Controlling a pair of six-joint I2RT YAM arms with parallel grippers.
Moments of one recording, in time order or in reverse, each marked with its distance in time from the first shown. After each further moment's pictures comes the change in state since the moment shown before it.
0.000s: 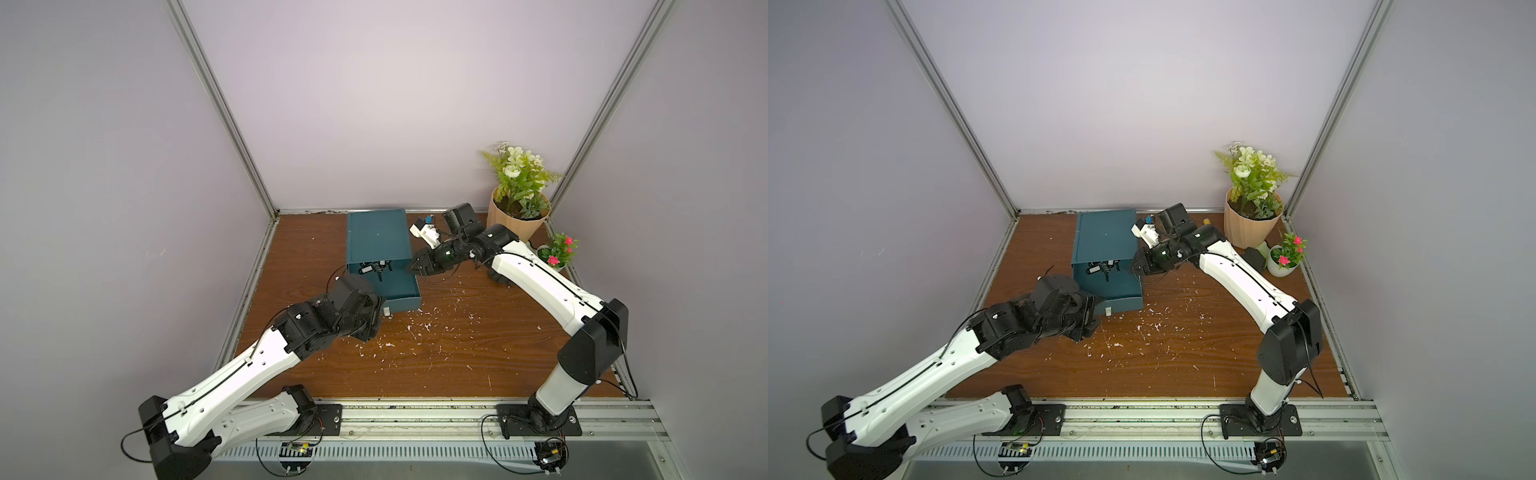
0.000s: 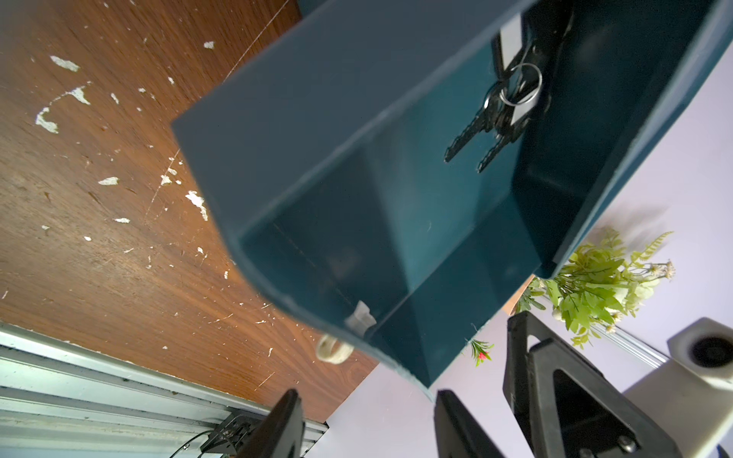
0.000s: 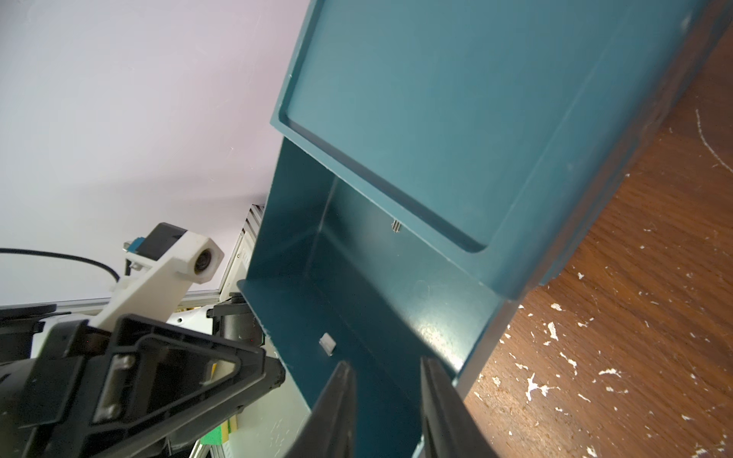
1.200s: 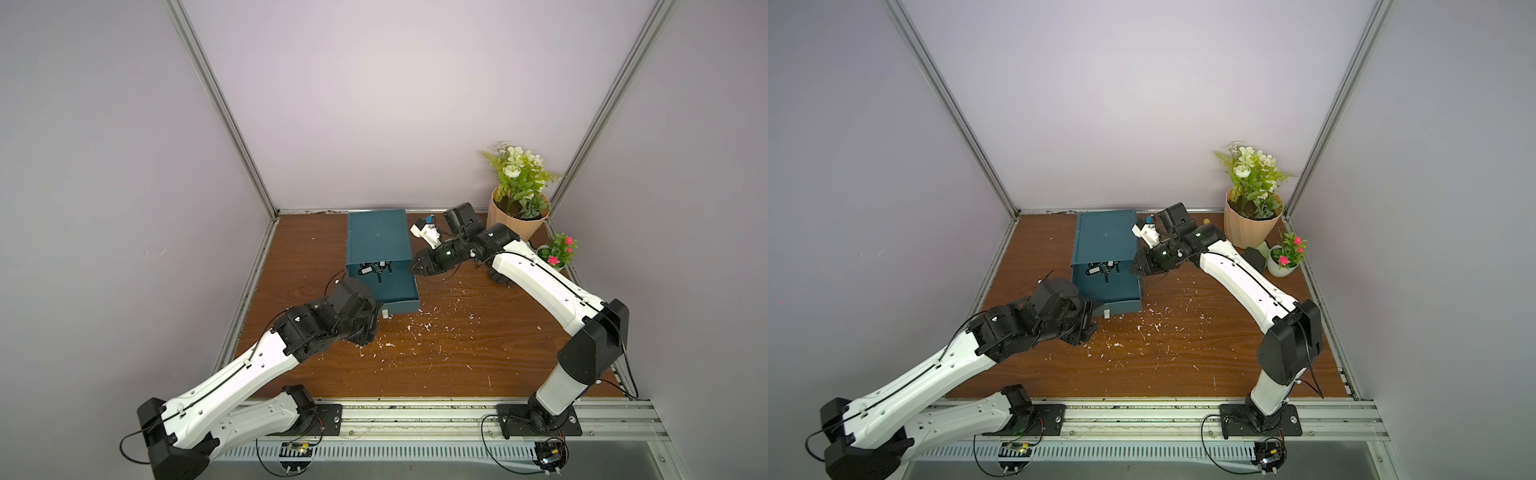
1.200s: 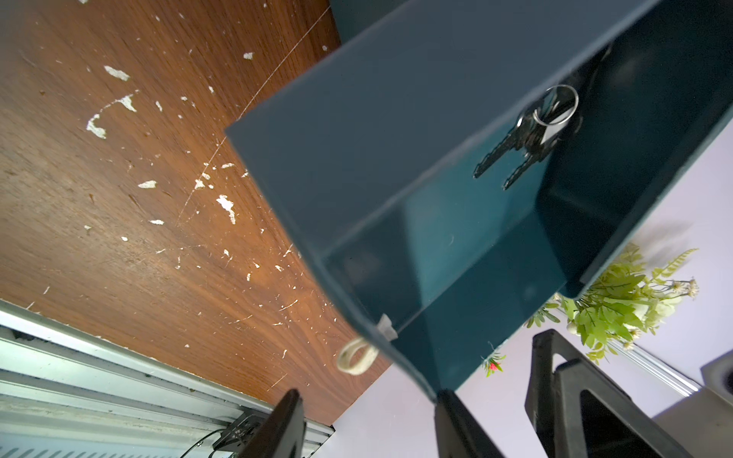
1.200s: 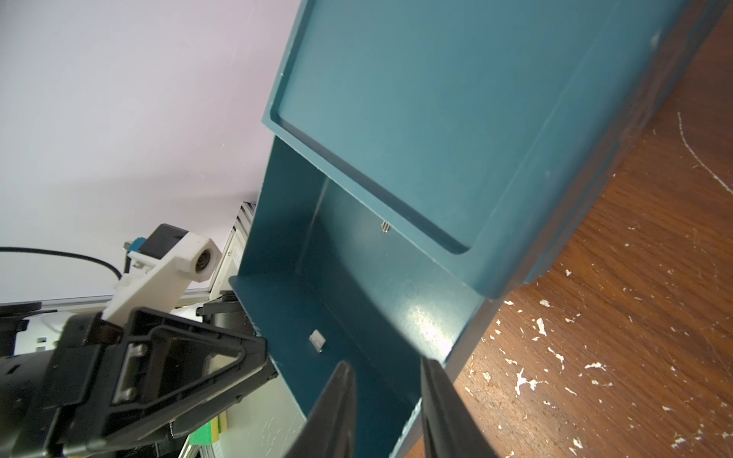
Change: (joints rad) left arm -0.007 -0.025 -0.021 -0.045 0.023 -0.017; right arm 0.000 0.000 0.011 -0.020 0.018 -0.023
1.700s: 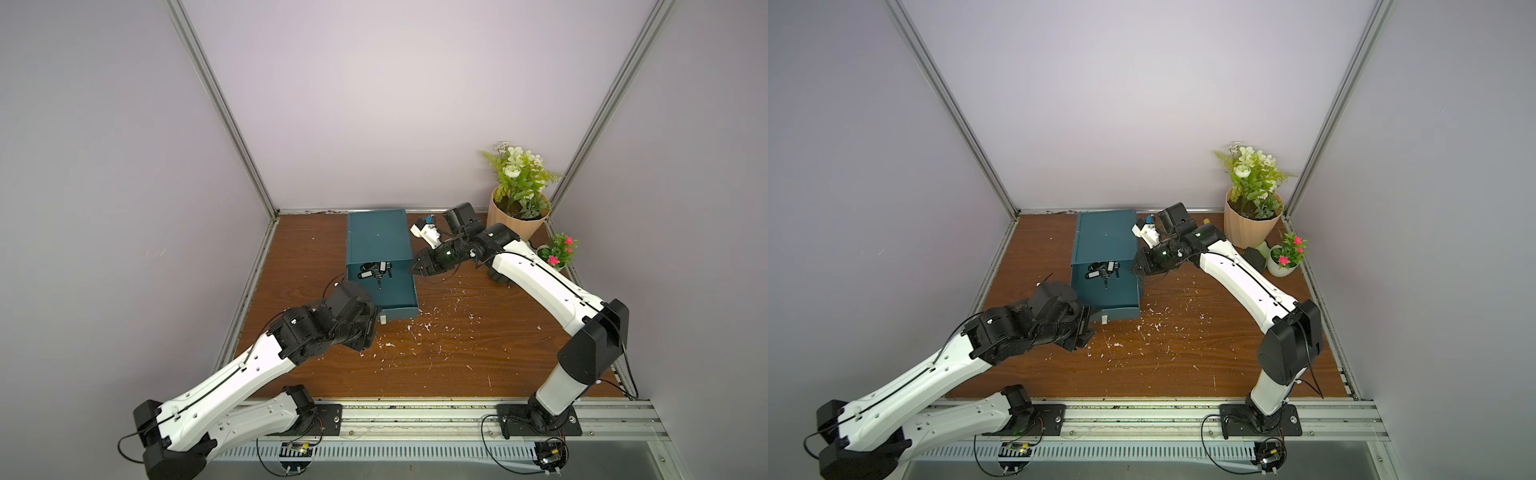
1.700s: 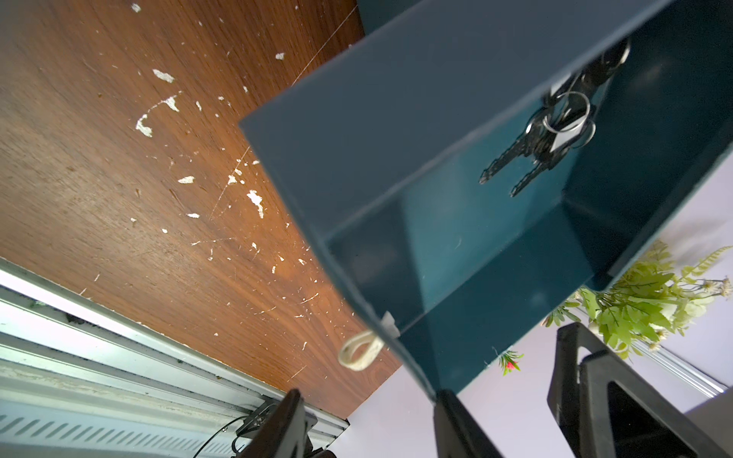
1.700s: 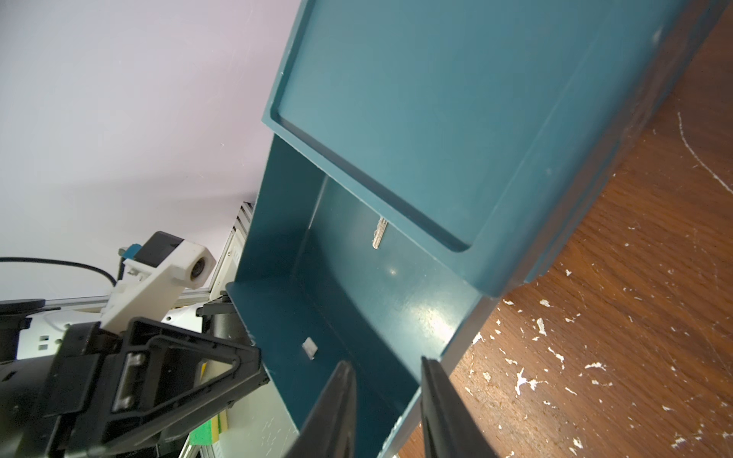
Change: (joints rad) left arm -0.020 -0.020 0.005 -0.060 0.010 -0.005; right arm 0.000 0.000 0.000 0.000 0.000 0.001
